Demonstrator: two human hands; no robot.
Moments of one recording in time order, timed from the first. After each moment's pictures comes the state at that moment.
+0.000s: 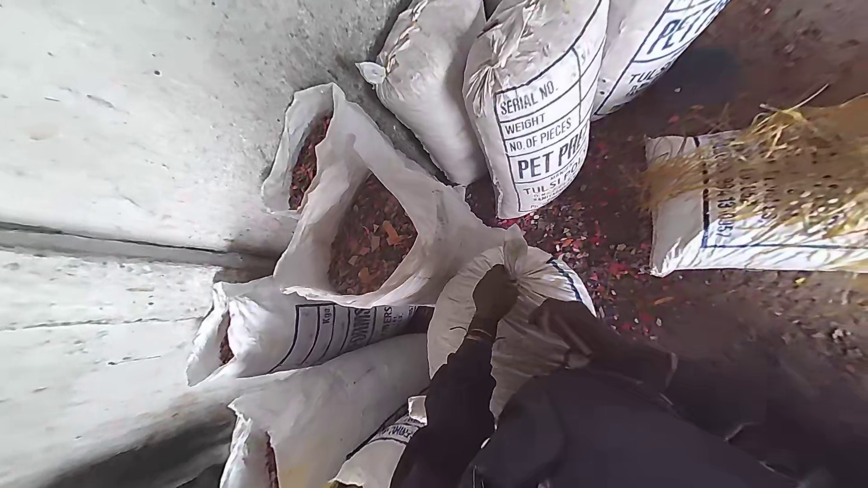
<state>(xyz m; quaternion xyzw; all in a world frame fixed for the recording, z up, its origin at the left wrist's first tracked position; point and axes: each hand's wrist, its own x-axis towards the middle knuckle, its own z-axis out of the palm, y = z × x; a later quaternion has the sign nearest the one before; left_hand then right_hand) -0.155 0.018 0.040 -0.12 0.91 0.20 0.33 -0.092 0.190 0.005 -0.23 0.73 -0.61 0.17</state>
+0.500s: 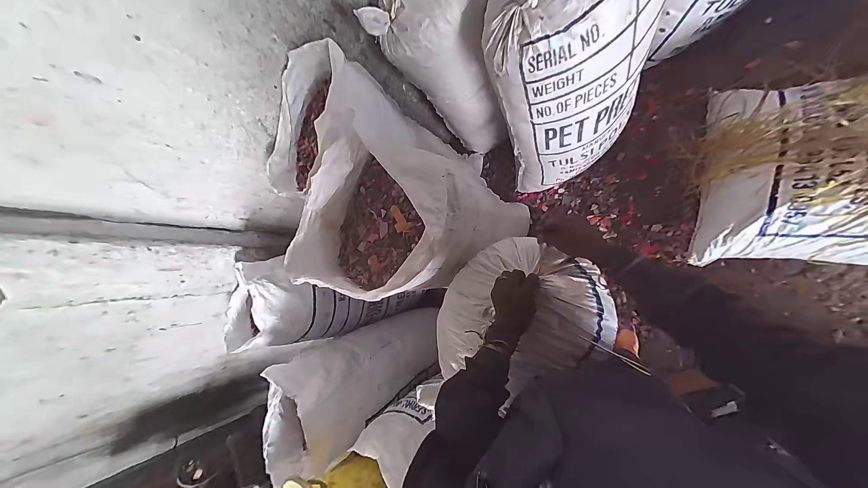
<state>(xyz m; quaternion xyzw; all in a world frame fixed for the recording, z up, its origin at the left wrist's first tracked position) -0.123 0.023 -0.017 0.04 0.98 0.17 -0.05 -0.265 0.161 -0.057 -0.18 0.84 -0.42 0.31</state>
